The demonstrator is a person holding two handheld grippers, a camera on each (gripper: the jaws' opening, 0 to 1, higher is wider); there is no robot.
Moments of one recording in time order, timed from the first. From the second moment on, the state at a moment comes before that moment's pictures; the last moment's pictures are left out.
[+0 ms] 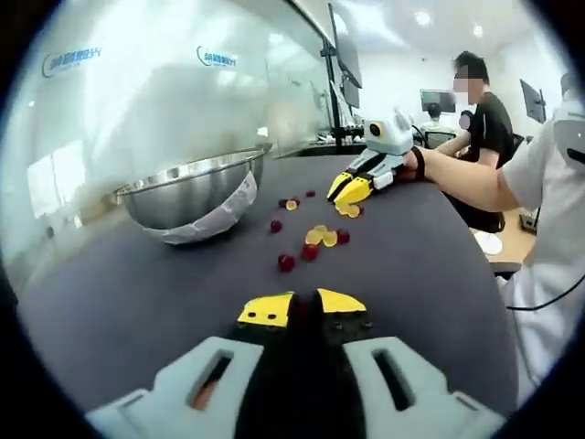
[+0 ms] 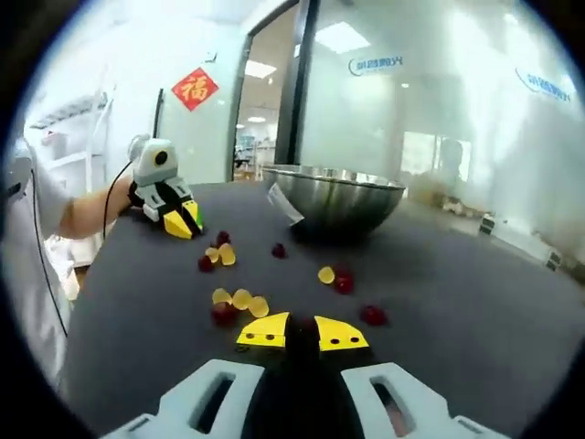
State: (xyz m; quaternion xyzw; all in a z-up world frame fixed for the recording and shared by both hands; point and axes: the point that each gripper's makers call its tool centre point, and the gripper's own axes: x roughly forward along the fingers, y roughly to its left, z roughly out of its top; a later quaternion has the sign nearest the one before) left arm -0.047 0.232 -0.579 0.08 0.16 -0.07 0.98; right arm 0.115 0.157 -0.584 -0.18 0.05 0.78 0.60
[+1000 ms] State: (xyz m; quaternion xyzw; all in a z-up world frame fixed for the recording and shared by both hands) left arm 0.077 0.346 -0.413 0.08 -0.01 0.08 0.99; right arm 0.124 0.300 -0.418 -0.07 -0.05 0.74 0.67
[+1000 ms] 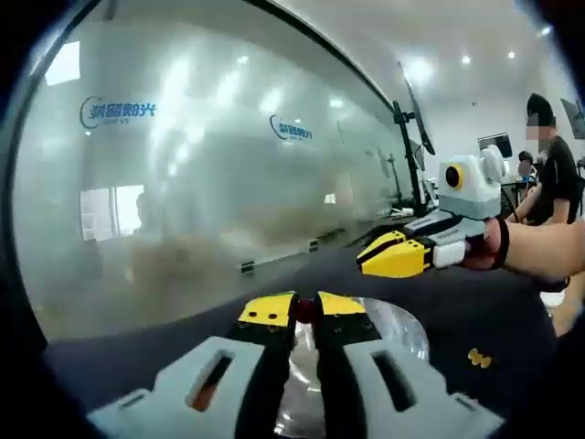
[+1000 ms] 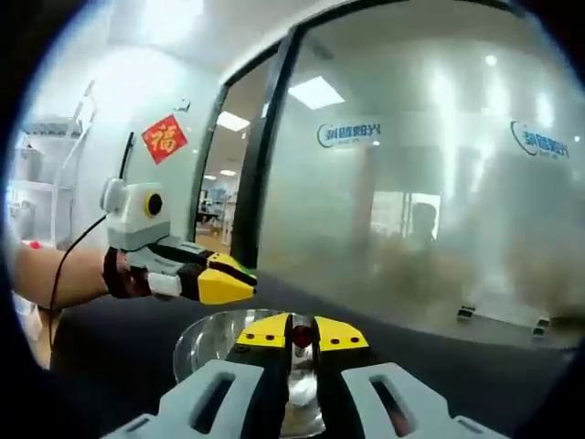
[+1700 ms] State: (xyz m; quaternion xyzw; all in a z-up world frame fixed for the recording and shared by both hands) left arm 0.068 0.364 -0.428 0.03 -0.02 0.08 1.00; right arm 0.119 0.301 -0.421 -0.03 -0.03 0.76 0.64
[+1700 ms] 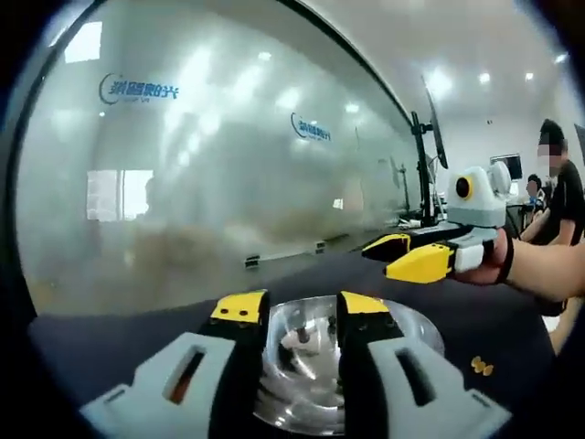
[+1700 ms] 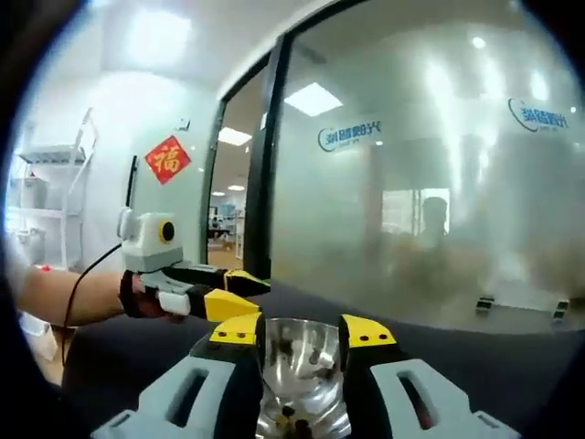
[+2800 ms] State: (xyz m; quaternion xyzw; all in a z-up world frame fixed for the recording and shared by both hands) left arm -0.008 0.247 -0.577 0.07 0.13 -0.08 0.98; right arm 0.063 0.136 -0.583 -0.18 0.03 0.85 0.50
